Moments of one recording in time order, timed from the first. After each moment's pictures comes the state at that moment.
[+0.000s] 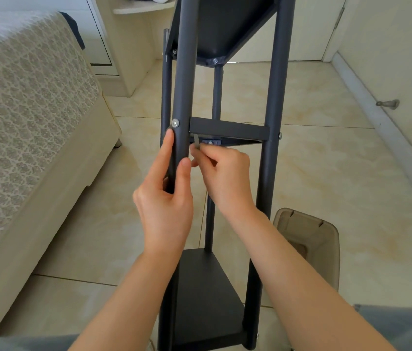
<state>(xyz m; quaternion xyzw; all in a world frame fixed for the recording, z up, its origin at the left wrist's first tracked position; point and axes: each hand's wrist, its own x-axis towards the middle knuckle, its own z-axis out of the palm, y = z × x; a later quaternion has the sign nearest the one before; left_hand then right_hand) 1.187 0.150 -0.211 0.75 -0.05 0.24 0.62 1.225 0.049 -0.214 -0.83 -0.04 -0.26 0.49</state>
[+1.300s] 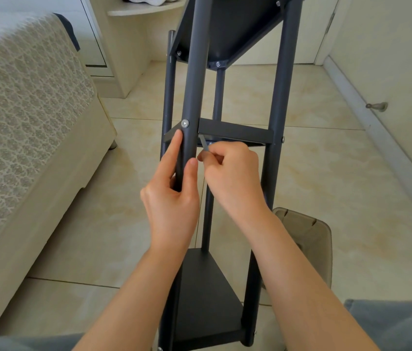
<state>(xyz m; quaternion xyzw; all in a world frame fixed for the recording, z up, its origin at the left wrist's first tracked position) 1.190 0.141 -0.218 0.76 -0.07 0.23 0.60 1.203 0.042 -0.181 -0.87 0.06 -0.16 0.46</state>
